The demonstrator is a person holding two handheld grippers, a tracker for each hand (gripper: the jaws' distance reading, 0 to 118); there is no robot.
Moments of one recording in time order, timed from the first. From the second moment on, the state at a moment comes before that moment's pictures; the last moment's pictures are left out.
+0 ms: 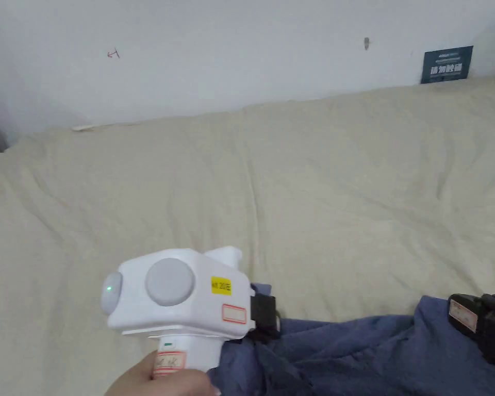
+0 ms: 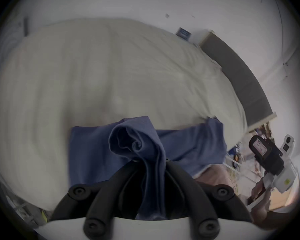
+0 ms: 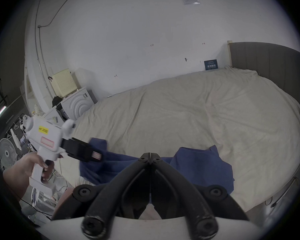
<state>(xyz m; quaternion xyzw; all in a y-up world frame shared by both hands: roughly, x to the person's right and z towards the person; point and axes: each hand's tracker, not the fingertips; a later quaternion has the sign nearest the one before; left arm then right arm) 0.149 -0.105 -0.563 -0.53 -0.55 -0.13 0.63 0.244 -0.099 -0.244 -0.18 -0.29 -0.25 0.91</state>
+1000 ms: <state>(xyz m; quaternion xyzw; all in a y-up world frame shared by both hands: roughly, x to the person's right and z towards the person) 0.196 -0.158 -0.510 -0.55 -0.56 -0.16 0.60 0.250 -0.102 -0.222 -0.18 -0.30 -0.26 0.90</state>
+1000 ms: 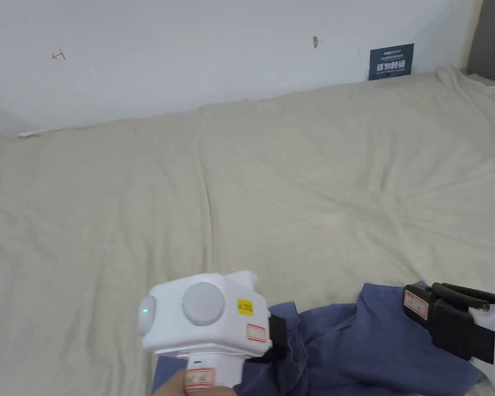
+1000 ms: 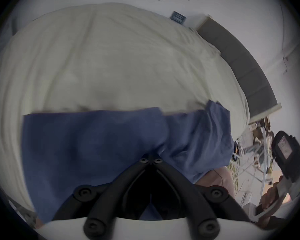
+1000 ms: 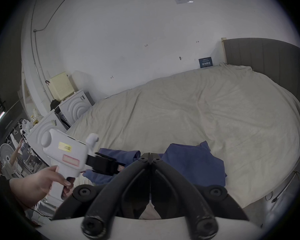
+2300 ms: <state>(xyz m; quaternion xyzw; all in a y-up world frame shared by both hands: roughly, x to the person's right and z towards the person) 0.096 -0.219 -0.688 -0.65 -0.63 0.12 0.42 0.250 -0.086 -0.254 -0.20 -0.30 -0.26 0.89</state>
